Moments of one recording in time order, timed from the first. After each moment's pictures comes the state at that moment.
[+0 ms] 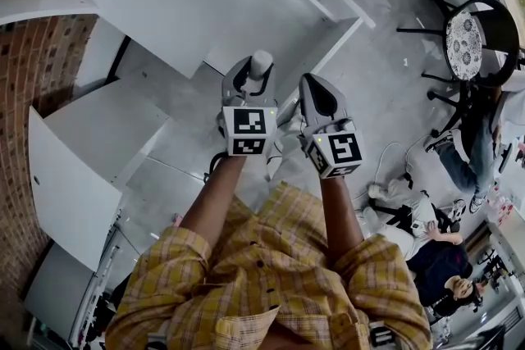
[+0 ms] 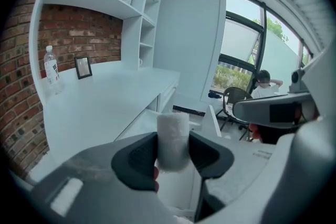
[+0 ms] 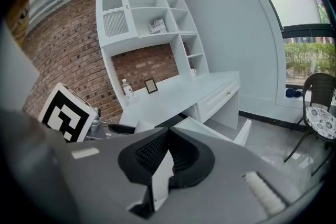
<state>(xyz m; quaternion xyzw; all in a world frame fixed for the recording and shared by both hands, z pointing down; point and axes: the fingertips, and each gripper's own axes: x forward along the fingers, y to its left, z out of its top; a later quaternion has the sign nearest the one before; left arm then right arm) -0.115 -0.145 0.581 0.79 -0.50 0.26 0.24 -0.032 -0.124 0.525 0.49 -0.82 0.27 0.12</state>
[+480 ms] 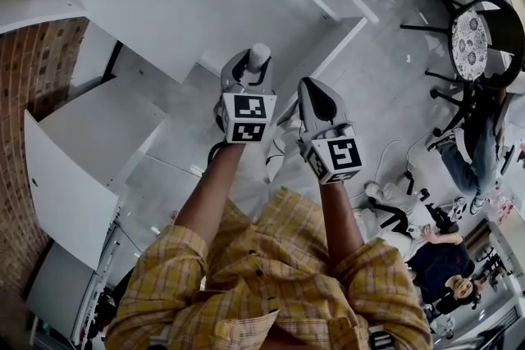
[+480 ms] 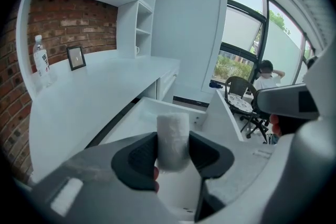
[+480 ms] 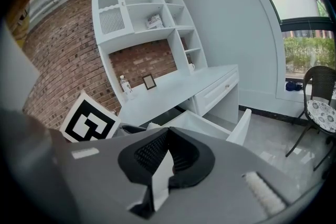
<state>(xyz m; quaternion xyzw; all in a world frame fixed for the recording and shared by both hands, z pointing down) -0.110 -0.160 0.637 0.78 -0.48 0.30 0.25 -0.026 -0.123 0.554 0.49 -0.82 0.28 0.13</state>
